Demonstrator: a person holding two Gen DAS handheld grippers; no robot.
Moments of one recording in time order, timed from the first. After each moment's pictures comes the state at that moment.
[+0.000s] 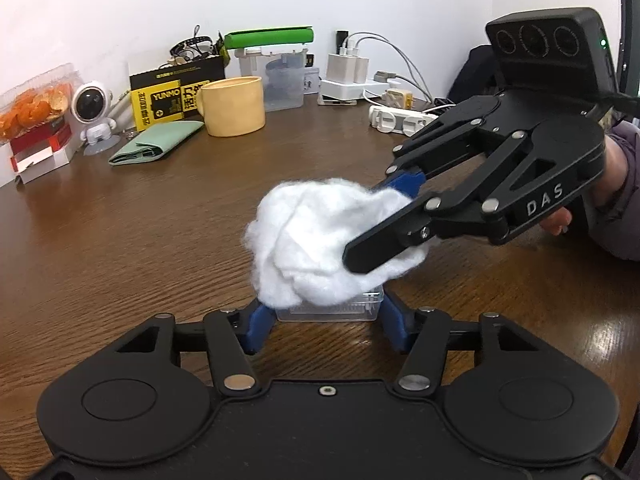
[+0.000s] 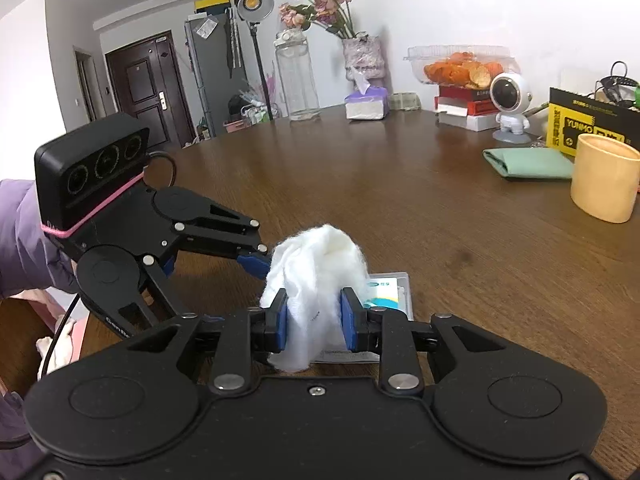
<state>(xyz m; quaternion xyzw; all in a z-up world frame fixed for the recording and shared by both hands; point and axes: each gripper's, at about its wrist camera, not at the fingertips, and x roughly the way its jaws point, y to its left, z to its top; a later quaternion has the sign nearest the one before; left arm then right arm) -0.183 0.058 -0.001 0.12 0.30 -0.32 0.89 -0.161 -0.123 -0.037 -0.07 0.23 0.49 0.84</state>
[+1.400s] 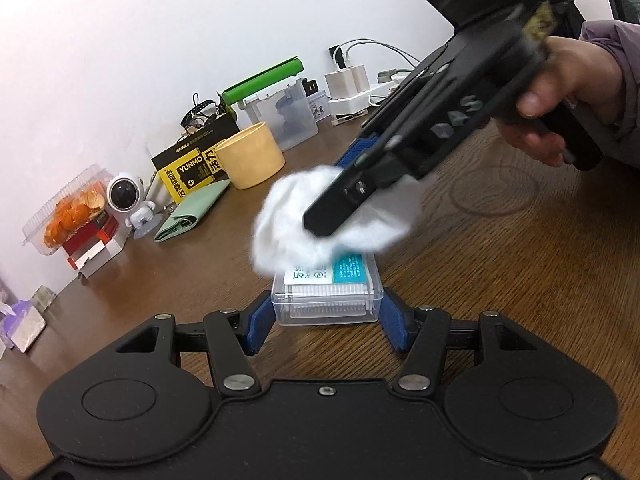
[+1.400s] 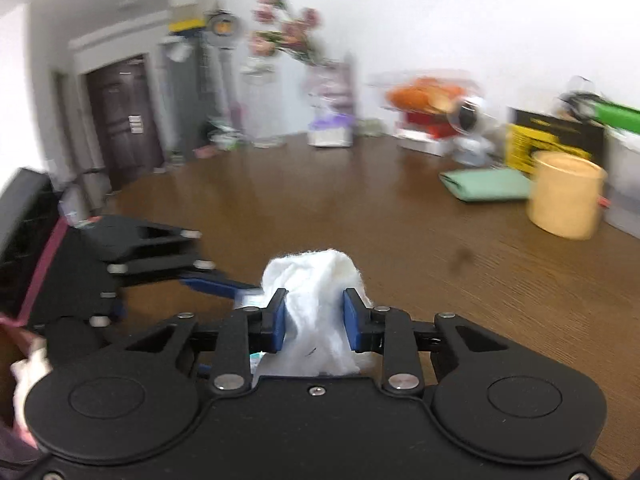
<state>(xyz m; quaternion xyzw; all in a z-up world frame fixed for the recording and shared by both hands) -0.221 0.020 -0.007 0.27 0.21 -0.25 0.91 -0.154 -0.130 -0.032 -0.06 0.20 0.48 0.85</state>
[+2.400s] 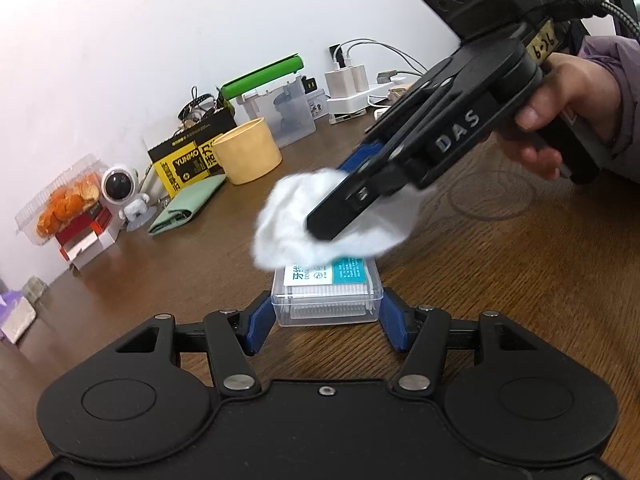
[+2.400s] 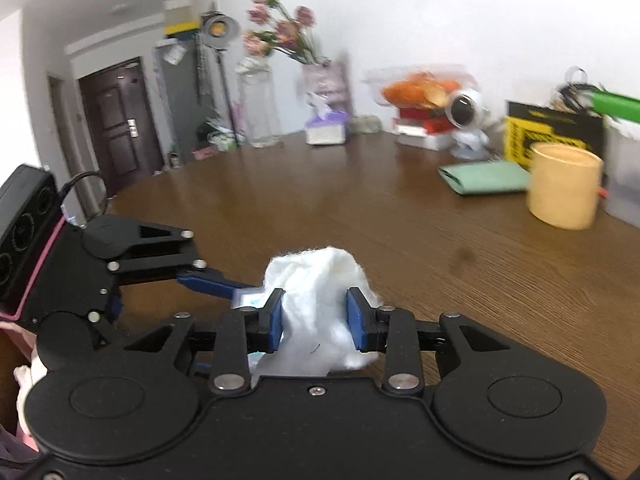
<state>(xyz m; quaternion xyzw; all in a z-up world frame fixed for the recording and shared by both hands) -0.219 0.023 -0.005 0.26 0.21 -0.26 0.91 -0.144 -0.133 -0.040 -0.05 0.21 0.46 0.86</state>
